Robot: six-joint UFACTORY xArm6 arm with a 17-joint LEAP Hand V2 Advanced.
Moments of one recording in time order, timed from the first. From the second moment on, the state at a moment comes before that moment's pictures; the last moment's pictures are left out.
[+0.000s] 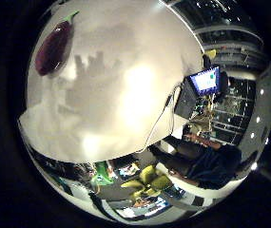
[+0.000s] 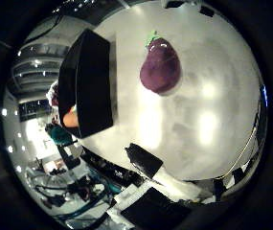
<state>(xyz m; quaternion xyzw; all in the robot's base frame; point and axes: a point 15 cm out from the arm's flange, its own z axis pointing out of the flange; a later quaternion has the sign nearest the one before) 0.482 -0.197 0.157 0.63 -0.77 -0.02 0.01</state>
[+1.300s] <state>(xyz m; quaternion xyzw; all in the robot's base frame) 0.551 -0.174 0.086 0.55 -0.83 0.04 -0.11</state>
